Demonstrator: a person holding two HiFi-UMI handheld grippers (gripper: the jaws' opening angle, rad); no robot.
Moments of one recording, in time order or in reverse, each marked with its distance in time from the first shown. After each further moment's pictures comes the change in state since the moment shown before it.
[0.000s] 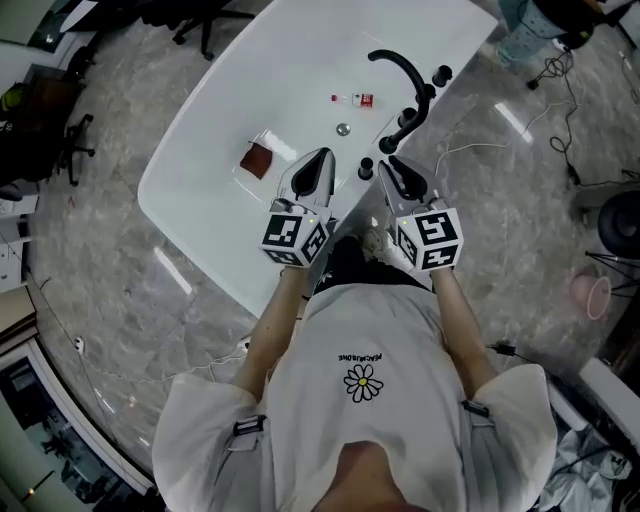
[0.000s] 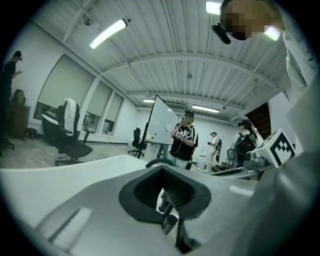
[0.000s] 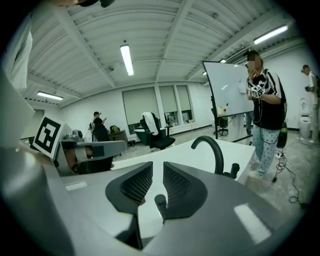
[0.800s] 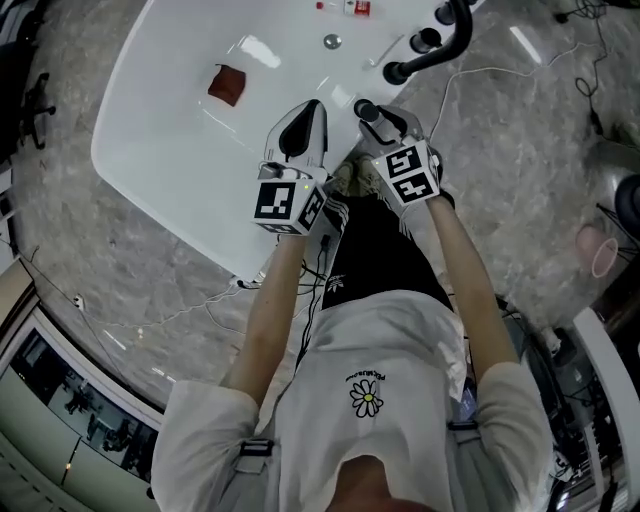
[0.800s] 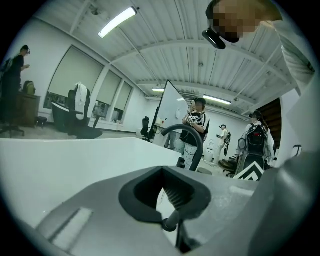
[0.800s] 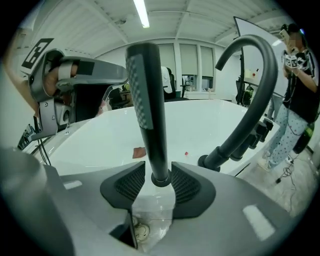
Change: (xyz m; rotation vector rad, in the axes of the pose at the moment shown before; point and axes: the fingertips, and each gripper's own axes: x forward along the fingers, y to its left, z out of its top) left arm 0.031 0.065 -0.130 -0.069 0.104 0.085; right arm 0.118 -0.018 -0.229 -0.187 0.462 0.121
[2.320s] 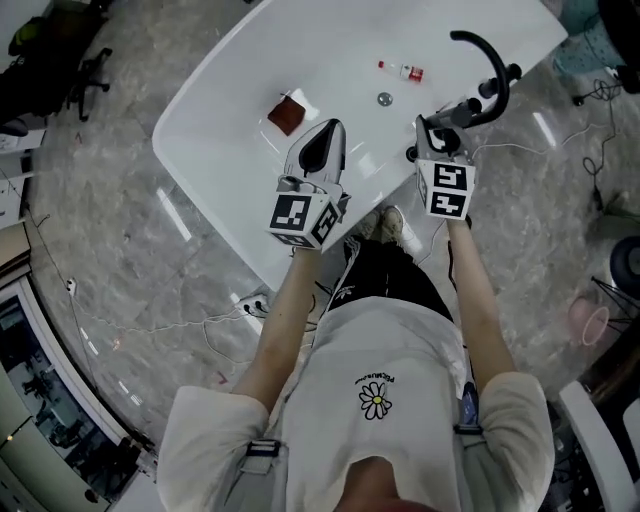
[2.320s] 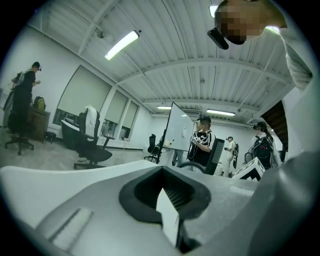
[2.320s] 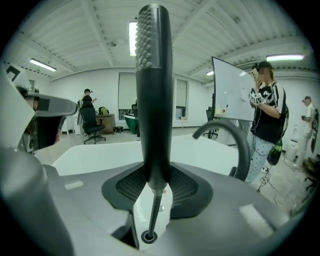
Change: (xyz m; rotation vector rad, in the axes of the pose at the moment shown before) left arm -0.107 0.042 0.113 0.030 -0.196 0.078; right arm -0.074 -0.008 0.156 0.078 -0.341 -0.312
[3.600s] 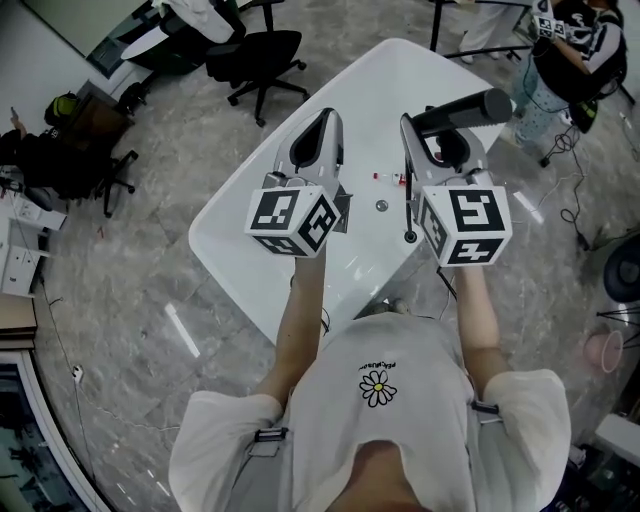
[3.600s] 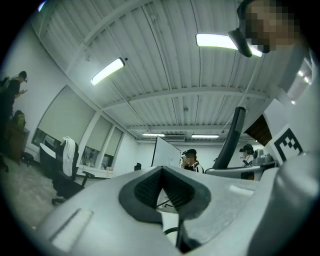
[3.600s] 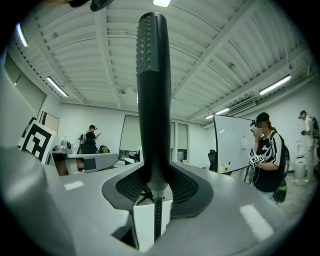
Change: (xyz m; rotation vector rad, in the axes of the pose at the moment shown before) left arm -0.002 -0.057 0.285 0.090 -0.293 -0.167; right arm -0.182 0.043 0.341 -0.027 -0.484 -0.005
